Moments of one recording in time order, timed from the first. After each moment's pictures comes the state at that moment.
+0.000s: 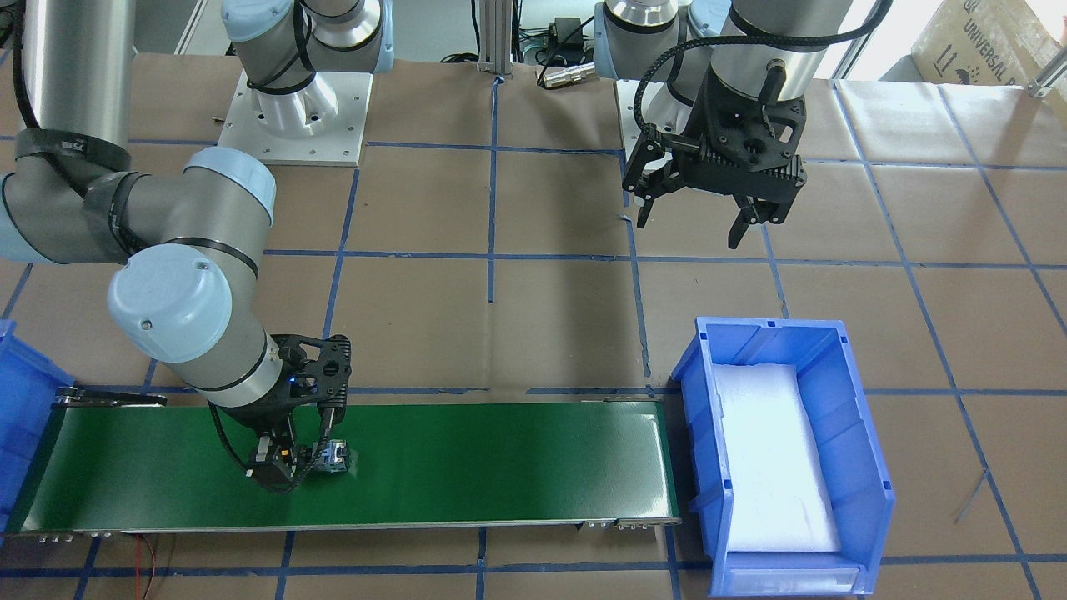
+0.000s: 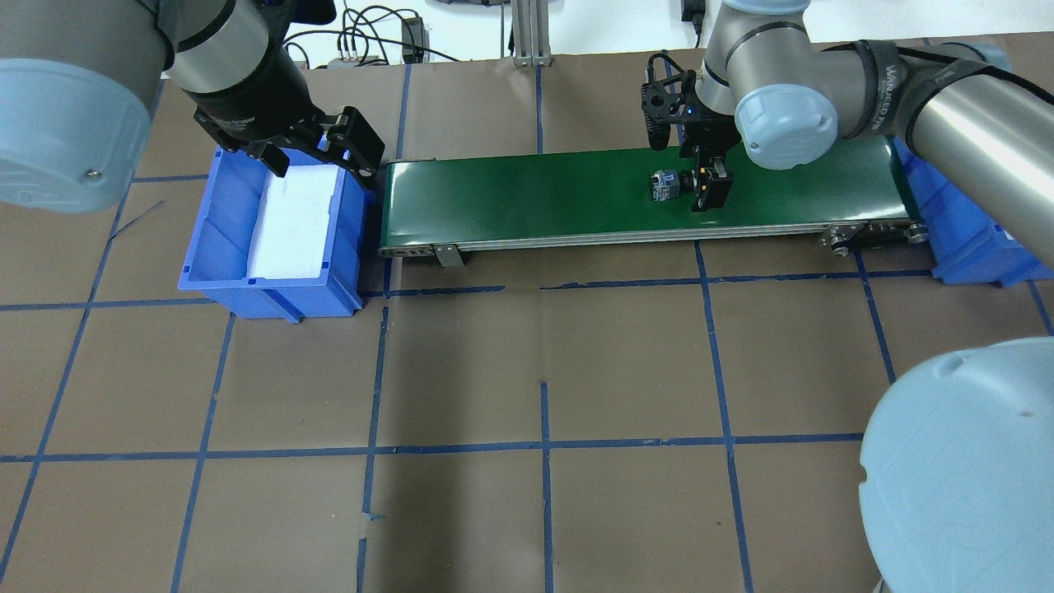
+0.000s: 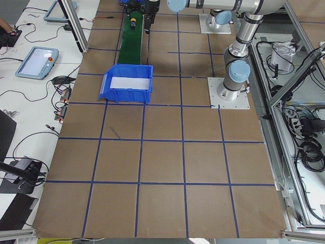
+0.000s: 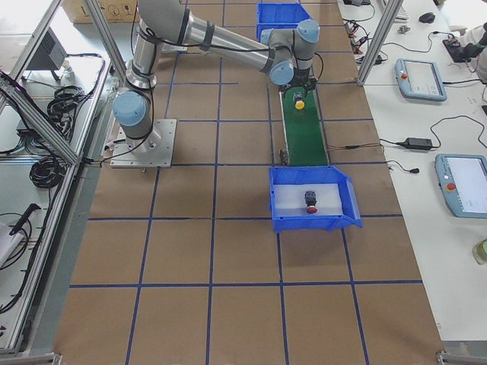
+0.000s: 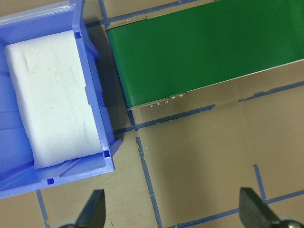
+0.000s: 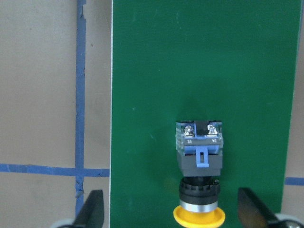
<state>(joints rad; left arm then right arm) -1.63 -1.58 -1.56 -1.44 1.53 0.17 1.60 -1.10 1.53 -2.03 -1.54 -1.63</state>
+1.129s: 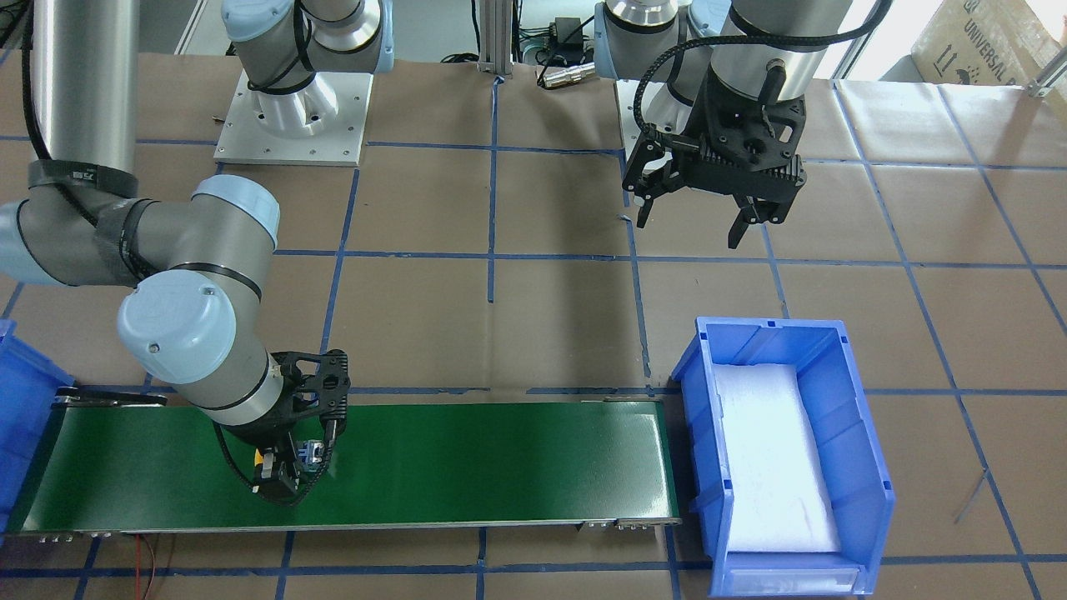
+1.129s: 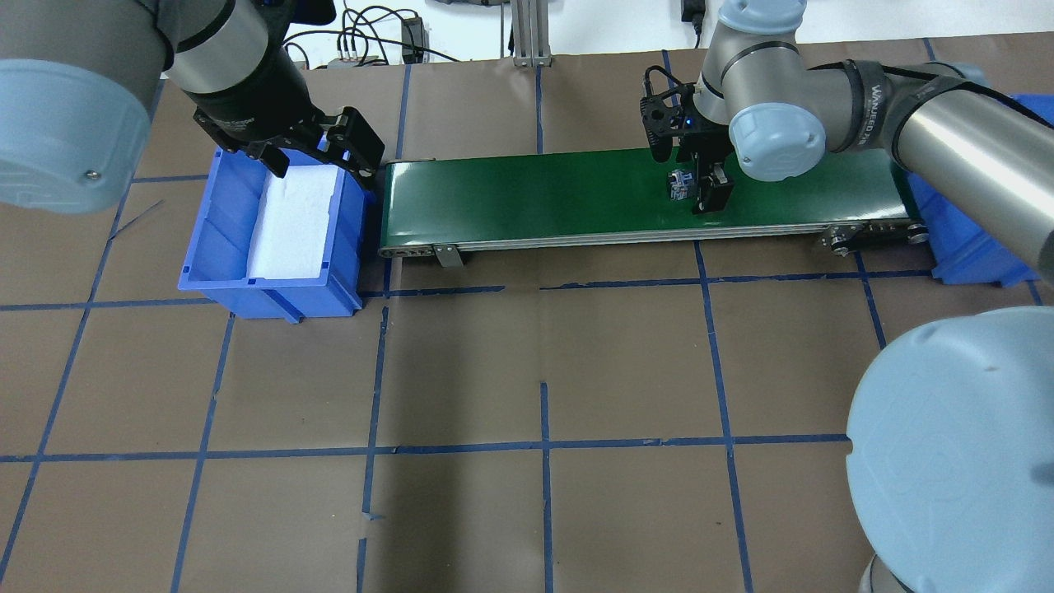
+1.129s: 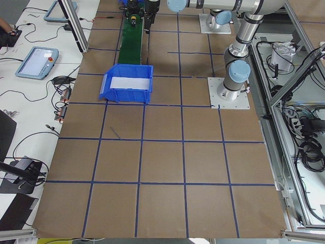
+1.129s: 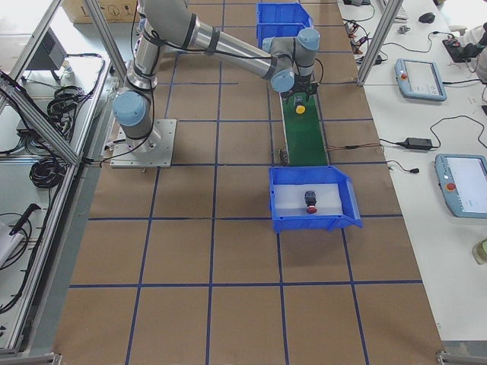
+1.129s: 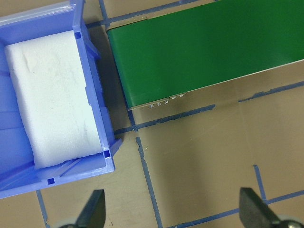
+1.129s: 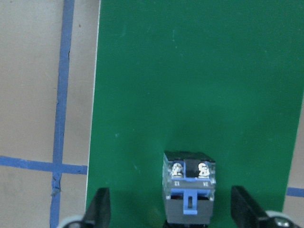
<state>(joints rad) -1.63 -1.58 -1.57 -1.44 1.53 0.17 1.58 -1.07 1.54 -2.08 -1.54 -1.68</state>
